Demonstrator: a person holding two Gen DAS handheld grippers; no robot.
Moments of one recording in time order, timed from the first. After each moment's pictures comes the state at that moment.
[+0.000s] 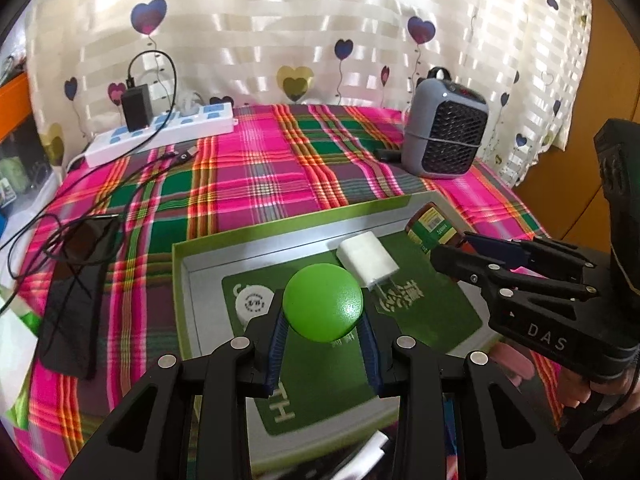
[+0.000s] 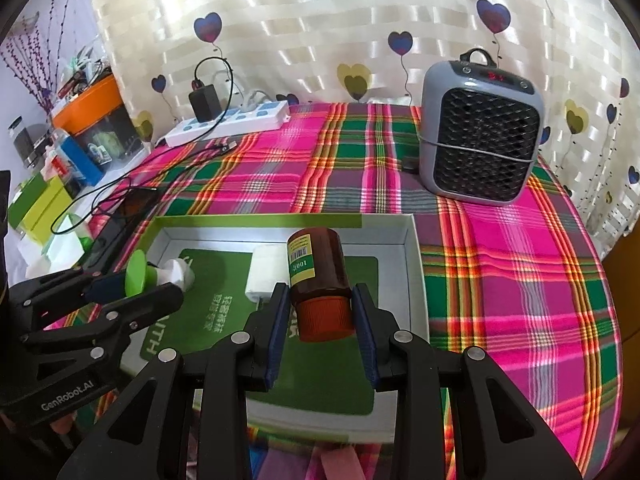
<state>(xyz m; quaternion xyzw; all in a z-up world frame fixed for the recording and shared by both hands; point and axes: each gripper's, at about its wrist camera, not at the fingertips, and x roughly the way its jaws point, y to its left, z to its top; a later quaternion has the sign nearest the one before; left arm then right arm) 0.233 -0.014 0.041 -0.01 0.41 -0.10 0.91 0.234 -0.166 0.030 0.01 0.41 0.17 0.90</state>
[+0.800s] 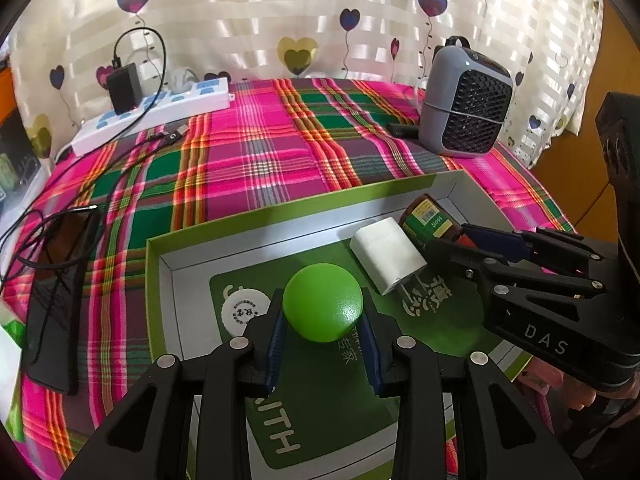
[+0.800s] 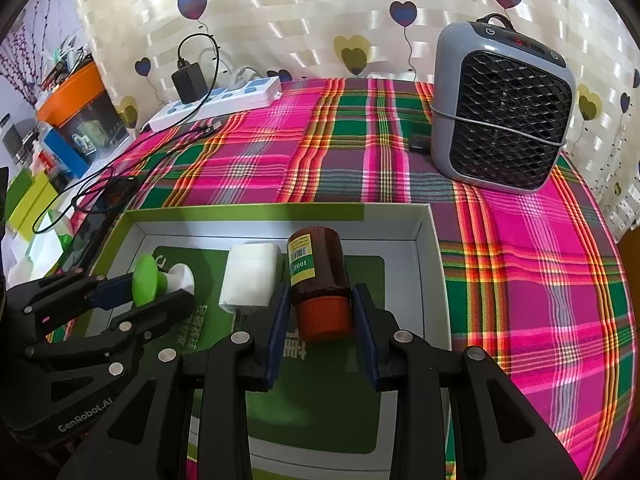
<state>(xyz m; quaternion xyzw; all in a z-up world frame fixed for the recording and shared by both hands) 0.256 -0.020 0.017 0.01 0.44 -0.10 0.89 0.261 -0.161 0.008 0.00 0.44 0.17 0.88</state>
